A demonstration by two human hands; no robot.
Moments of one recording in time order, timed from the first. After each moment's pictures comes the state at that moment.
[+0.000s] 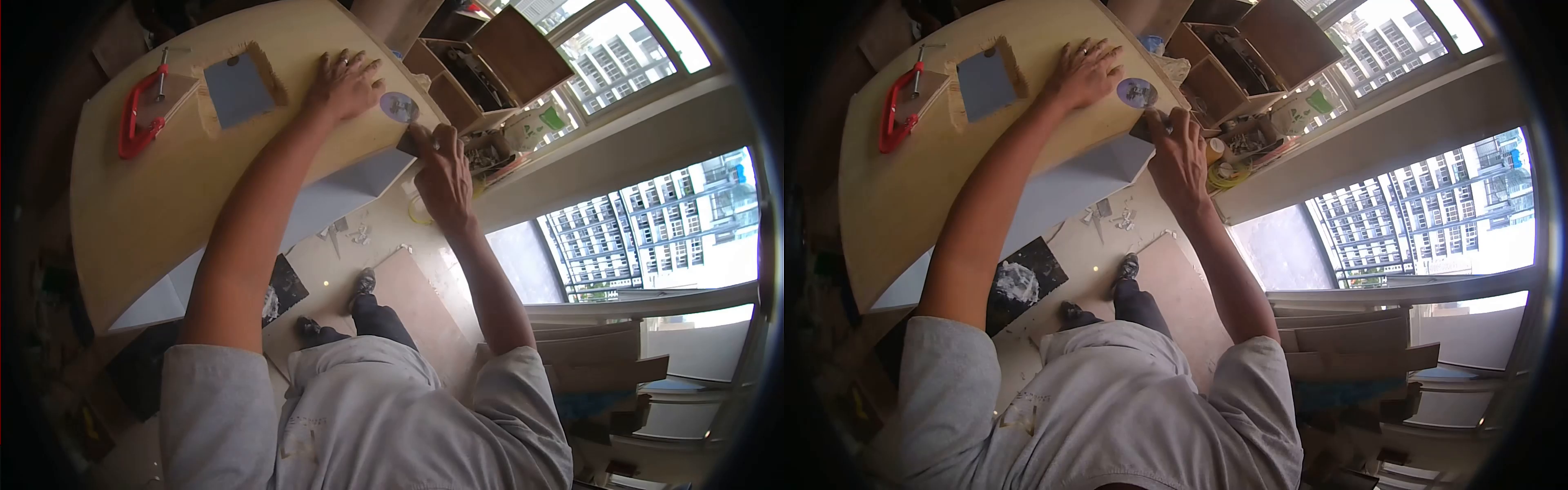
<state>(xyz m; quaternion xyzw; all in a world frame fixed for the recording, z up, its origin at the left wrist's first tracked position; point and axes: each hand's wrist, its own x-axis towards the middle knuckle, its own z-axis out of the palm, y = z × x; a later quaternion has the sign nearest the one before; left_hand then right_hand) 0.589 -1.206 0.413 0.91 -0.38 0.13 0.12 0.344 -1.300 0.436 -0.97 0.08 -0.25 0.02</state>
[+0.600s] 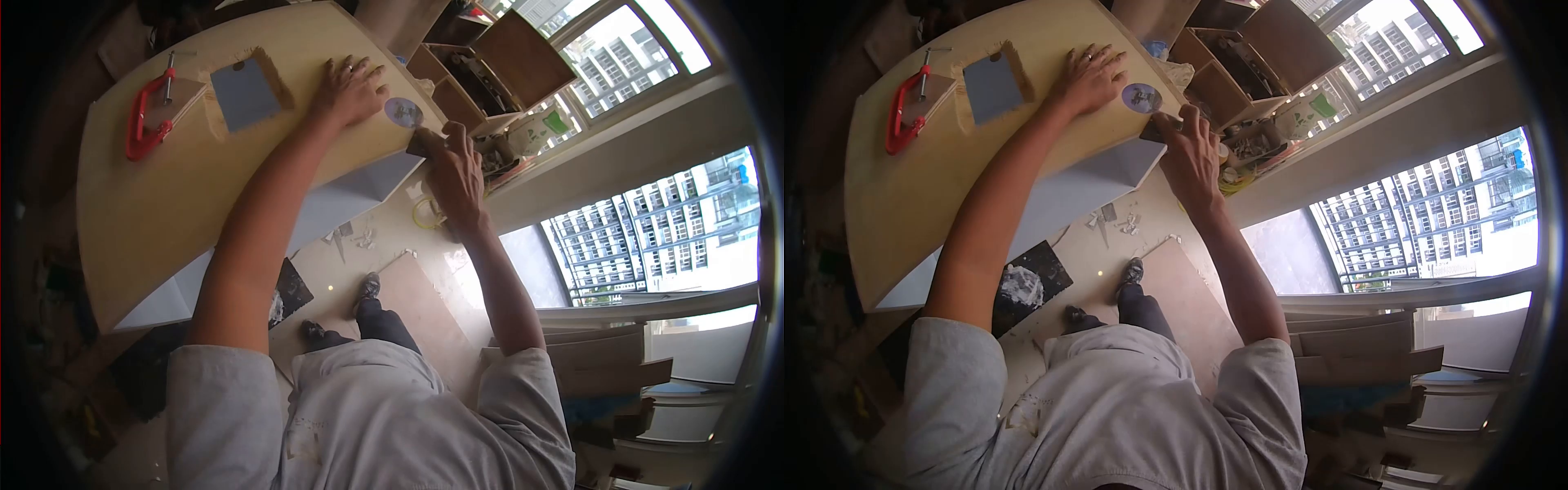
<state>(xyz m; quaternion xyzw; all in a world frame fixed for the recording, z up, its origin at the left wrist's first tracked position) 0.587 -1.204 0.414 0.90 -0.38 0.14 0.14 0.345 -1.308 0.452 -0.96 0.07 -0.26 0.01</state>
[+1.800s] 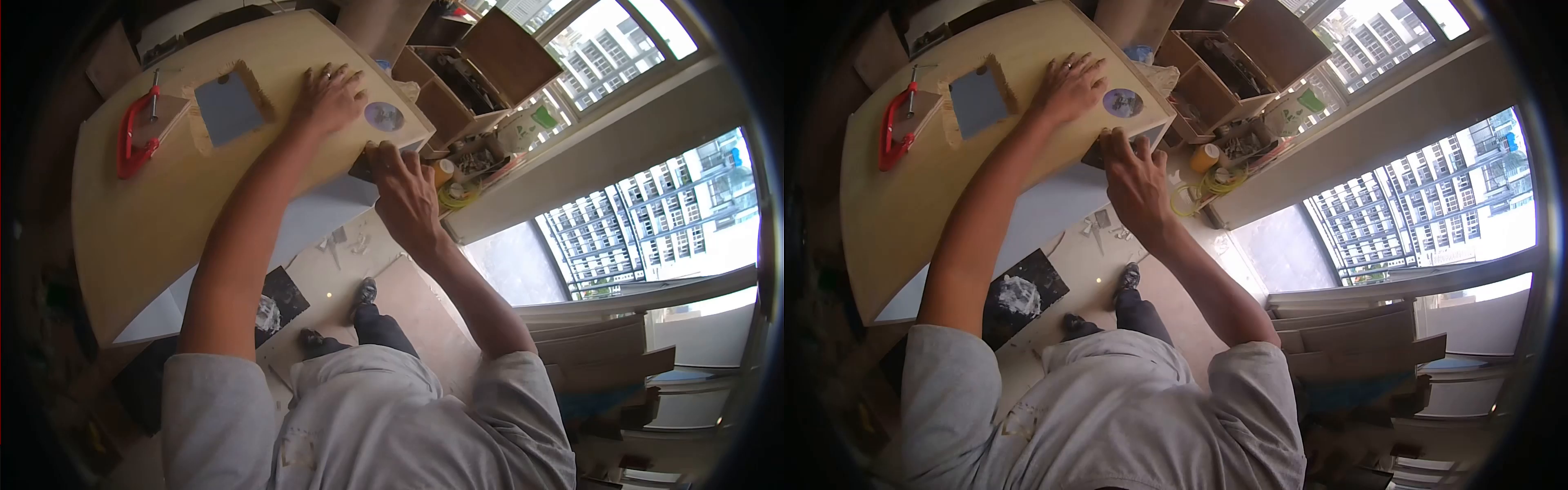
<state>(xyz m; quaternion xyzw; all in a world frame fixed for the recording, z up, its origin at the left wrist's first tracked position) 0.592 -1.203 0.410 0.90 -0.39 0.14 0.15 0.340 -1.249 0.437 -0.98 0.06 -0.20 -0.06</state>
